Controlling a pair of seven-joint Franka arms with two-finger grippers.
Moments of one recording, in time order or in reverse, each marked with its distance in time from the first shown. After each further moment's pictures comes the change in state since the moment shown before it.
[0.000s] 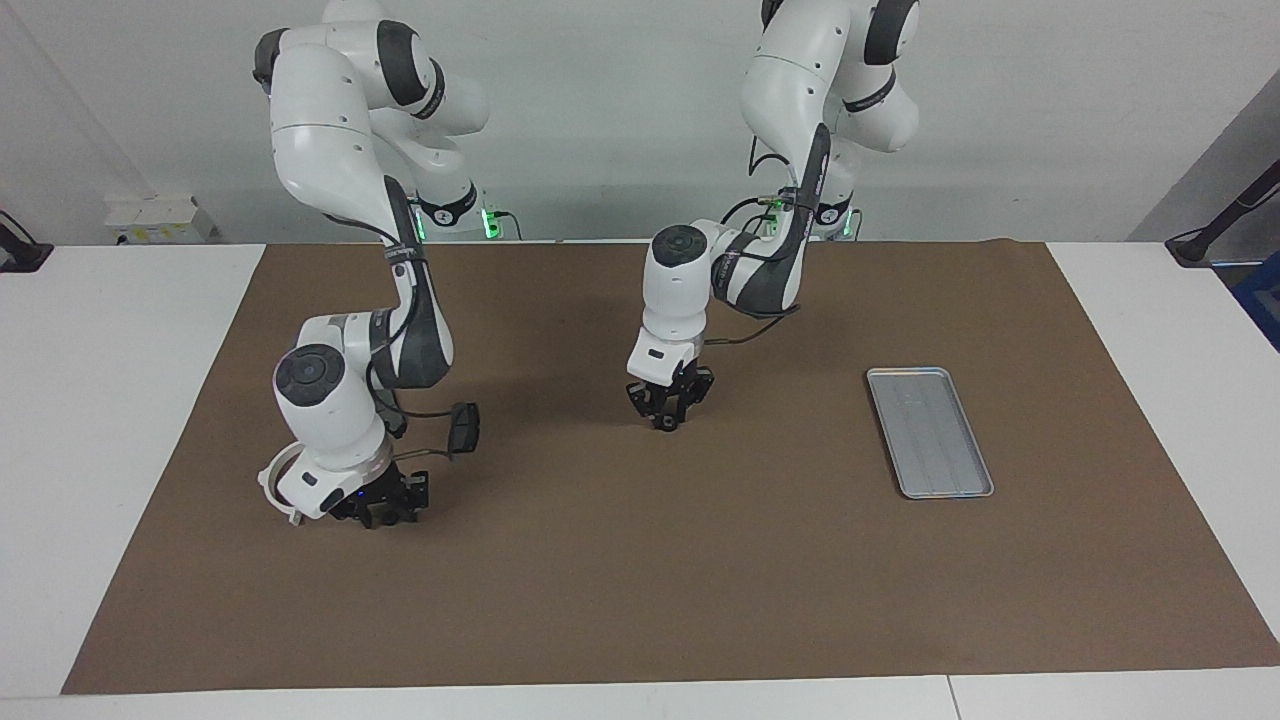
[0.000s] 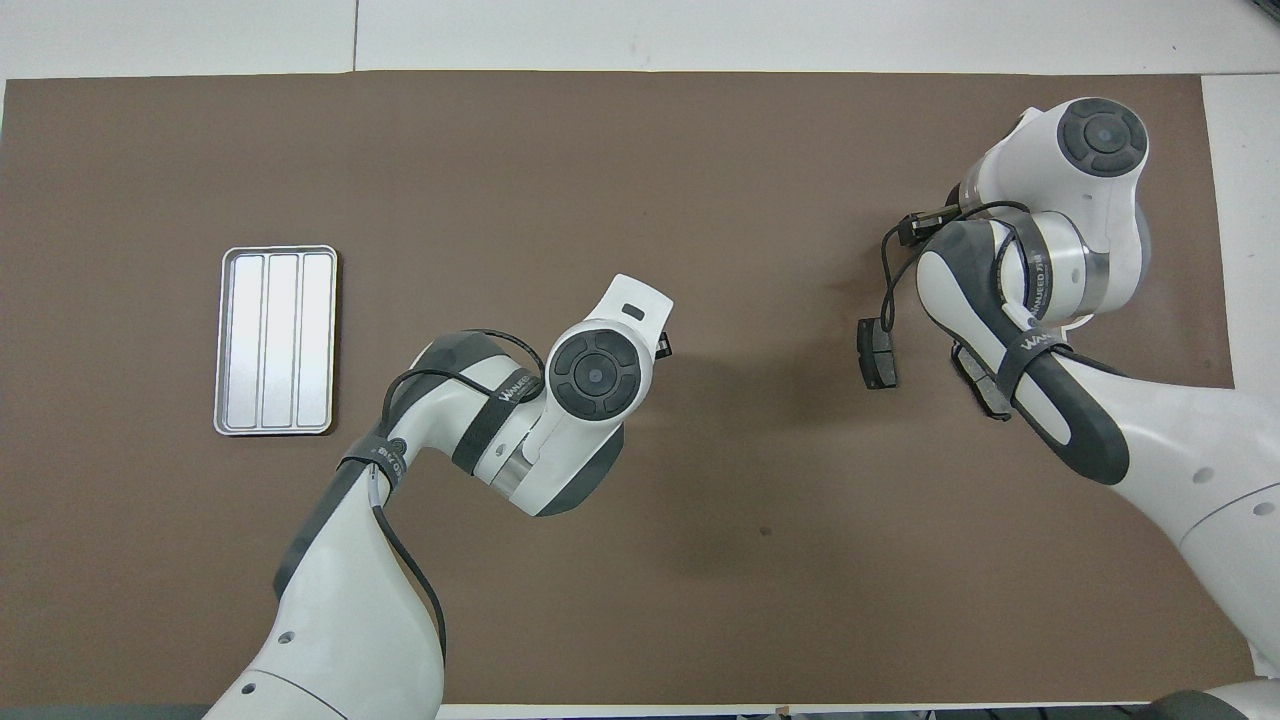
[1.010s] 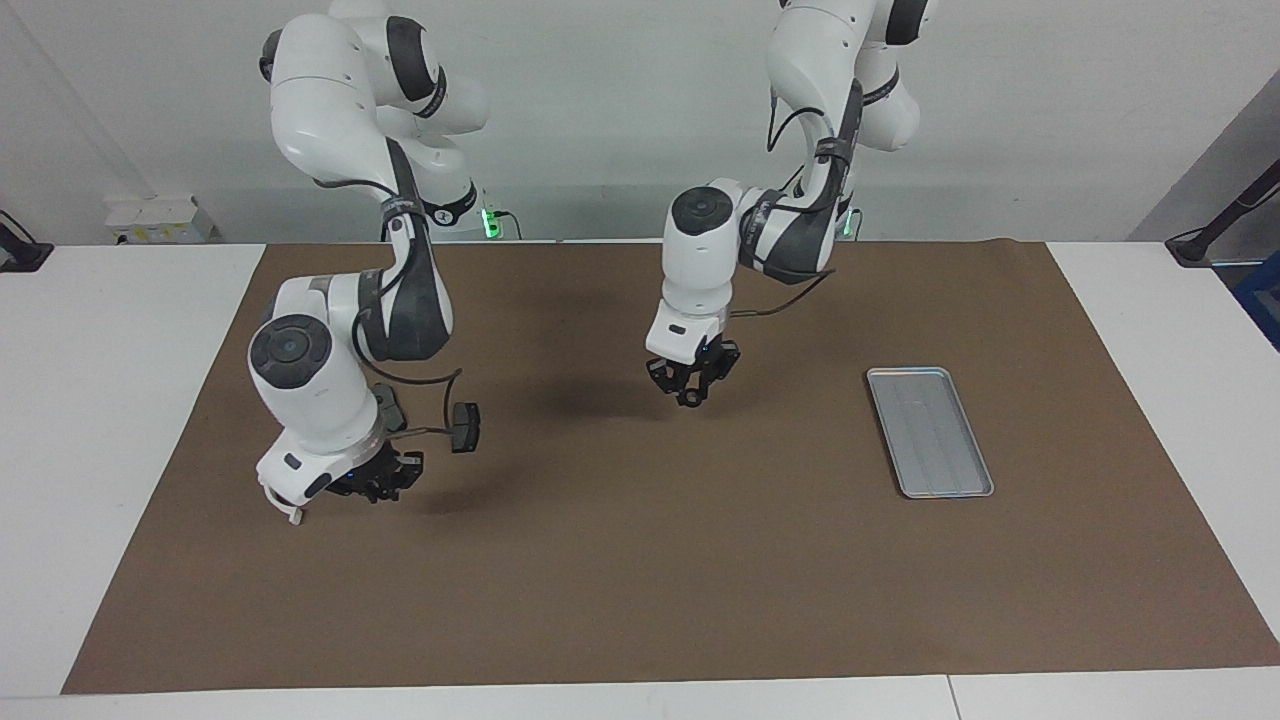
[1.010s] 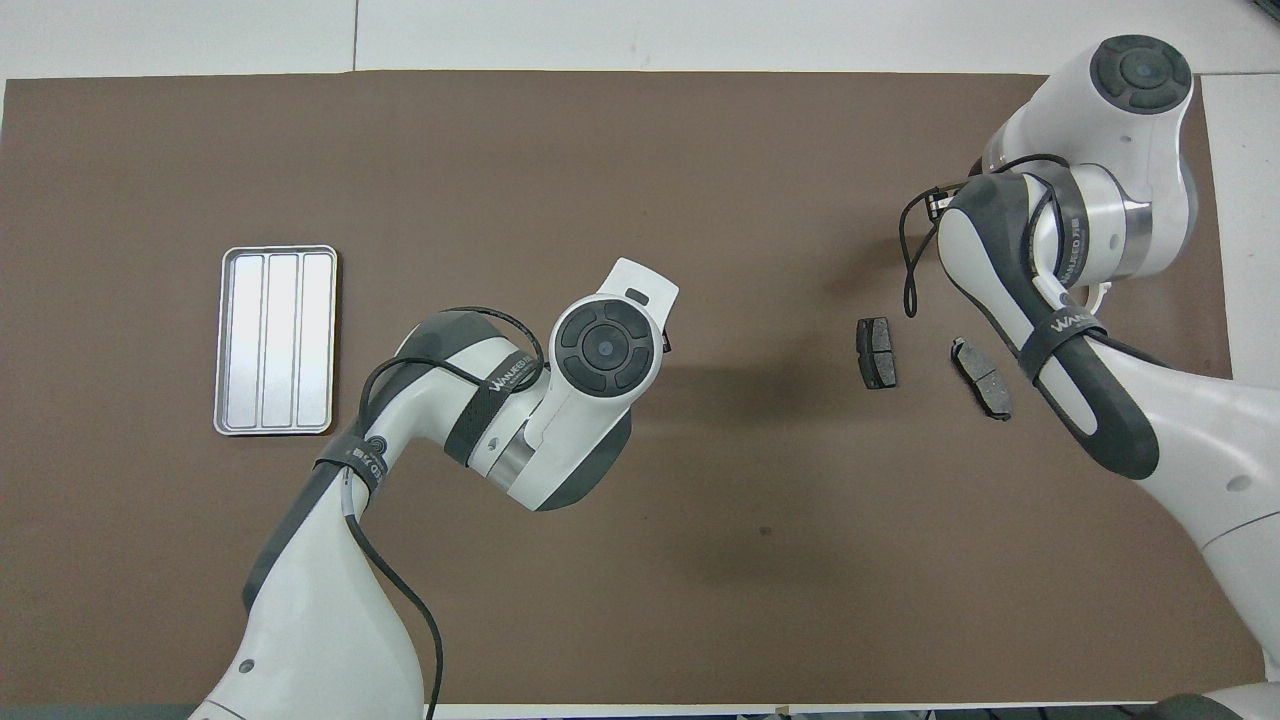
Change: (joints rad) left arm 0.006 -0.028 -0.009 0.076 -0.001 -0.161 0.006; right arm 0.004 -0.003 -0.005 0.105 0.000 -0.155 0.000
